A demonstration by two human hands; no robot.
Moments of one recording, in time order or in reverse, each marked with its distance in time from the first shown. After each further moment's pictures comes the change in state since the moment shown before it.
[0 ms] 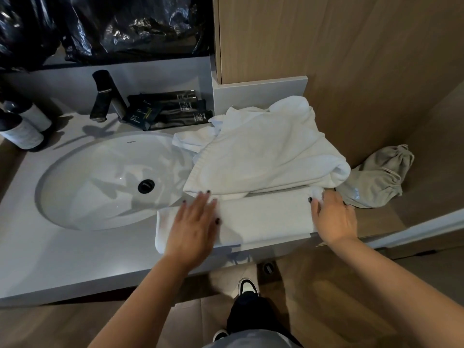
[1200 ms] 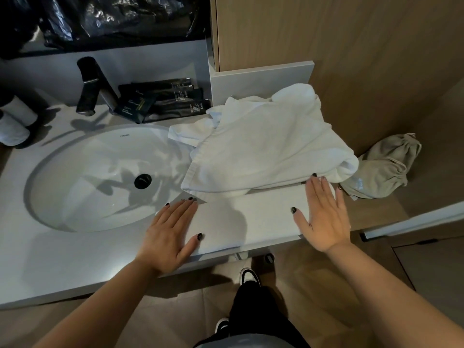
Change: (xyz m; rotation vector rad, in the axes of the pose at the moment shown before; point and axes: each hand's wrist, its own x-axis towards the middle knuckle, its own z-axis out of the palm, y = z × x) left_hand -0.012 -0.065 0.006 0.033 -0.149 0.131; right_hand -0.006 -0.001 0.020 -0.244 -0.154 -0.303
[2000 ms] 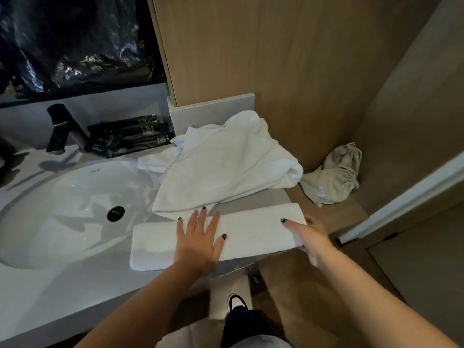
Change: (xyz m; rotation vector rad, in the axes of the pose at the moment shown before) left_hand 0.053 0.118 0.018 0.134 -0.118 -0.102; right_hand -0.048 0.028 -0.018 1.589 -0.082 0.881
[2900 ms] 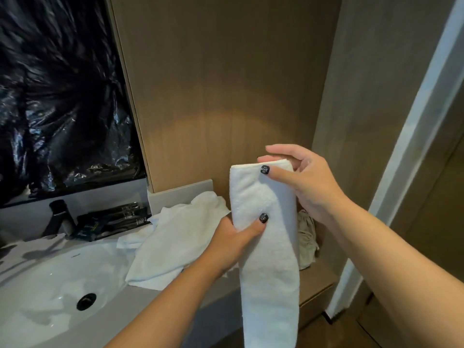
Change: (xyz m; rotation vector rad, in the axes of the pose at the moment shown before) left_hand -0.061 0.168 -0.215 -1.520 0.071 0.387; right_hand -0.244 -0.205 -0.085 0.029 -0.308 -1.122
